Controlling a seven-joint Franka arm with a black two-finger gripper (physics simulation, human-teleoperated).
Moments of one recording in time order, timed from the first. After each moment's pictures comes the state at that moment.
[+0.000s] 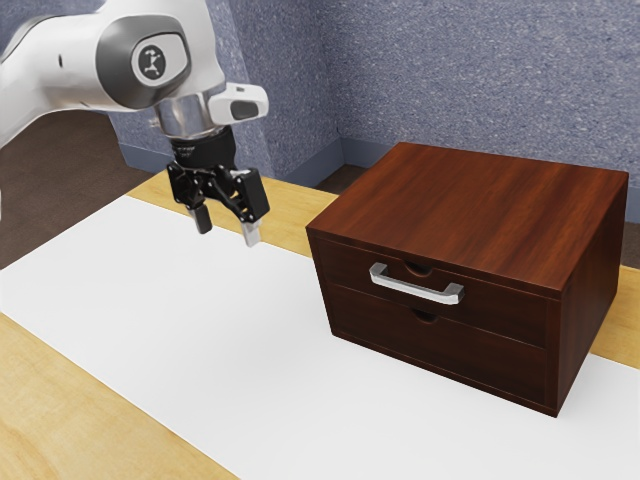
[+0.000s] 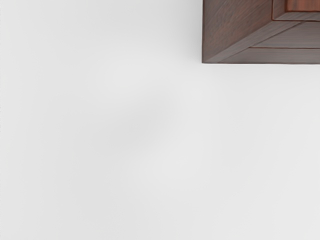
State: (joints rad) arm 0.07 0.19 0.09 -1.27 -0.04 1.37 0.10
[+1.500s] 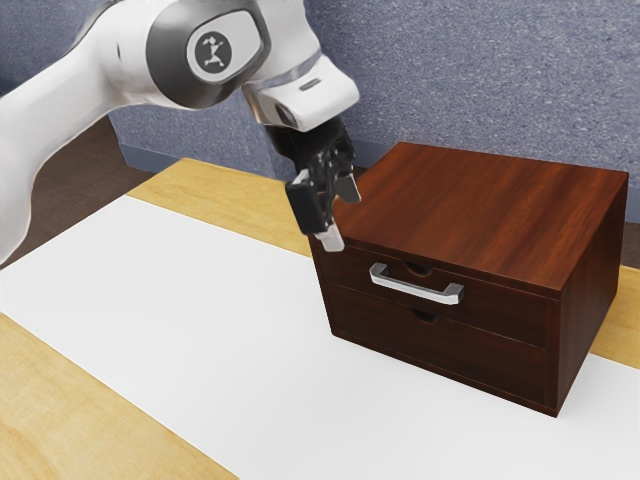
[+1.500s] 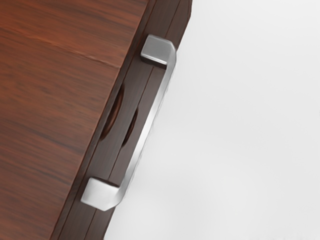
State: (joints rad) arm 0.01 0.19 -0.13 -1.22 -0.08 1.53 1.01
